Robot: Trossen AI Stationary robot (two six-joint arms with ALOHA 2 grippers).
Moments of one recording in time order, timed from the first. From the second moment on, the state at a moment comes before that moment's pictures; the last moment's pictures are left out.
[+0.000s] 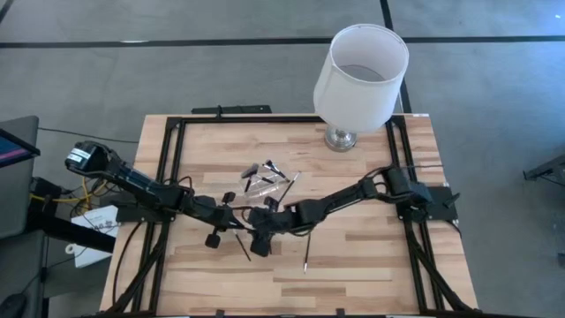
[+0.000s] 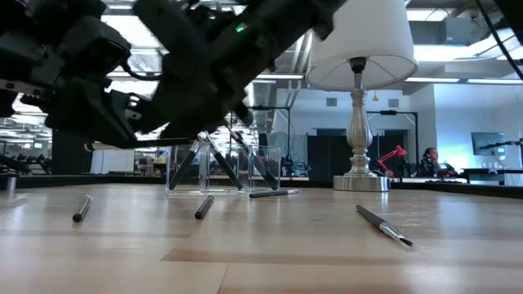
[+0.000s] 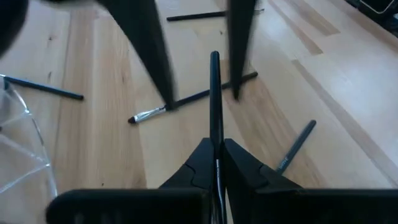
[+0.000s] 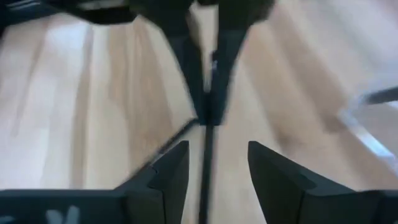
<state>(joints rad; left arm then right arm) -0.34 1.22 0.26 0.37 -0.05 0.07 0.25 2.20 1.60 -0.15 0.21 0.37</state>
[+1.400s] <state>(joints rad) -0.35 1.22 0.27 0.33 -0.05 0.05 0.21 2.30 1.69 -0.20 0.09 0.39</state>
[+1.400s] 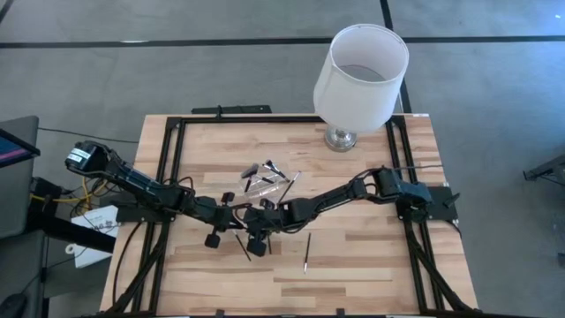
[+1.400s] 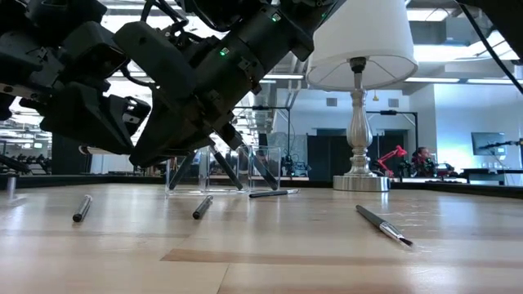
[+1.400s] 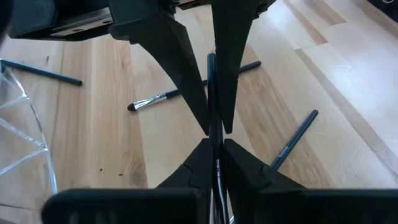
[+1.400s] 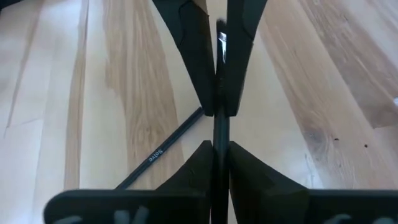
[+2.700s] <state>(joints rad) -0.35 0.76 0.27 0.43 -0.28 -0.16 0.38 1.96 1.46 0.10 0.70 0.13</state>
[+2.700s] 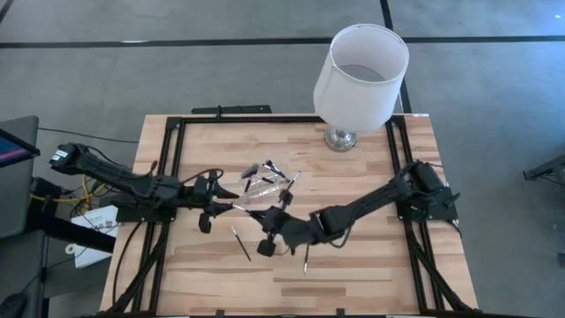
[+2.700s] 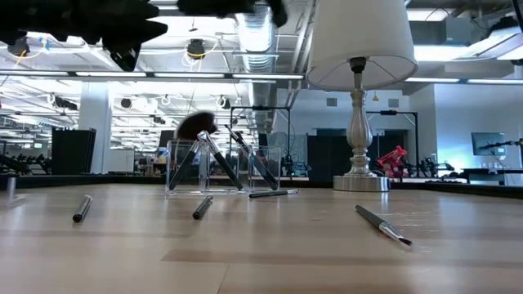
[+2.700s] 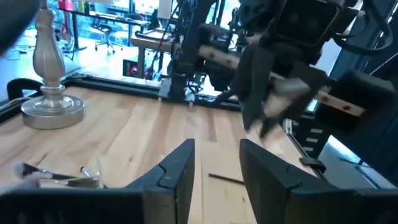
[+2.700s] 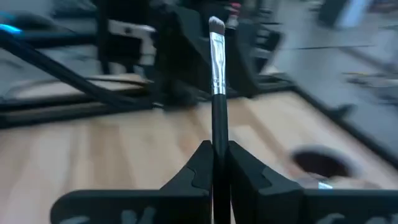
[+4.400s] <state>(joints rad) -0.15 0.85 0.49 0.09 -0.26 -0.13 0.30 1.86 1.34 -0.30 0.47 0.53</state>
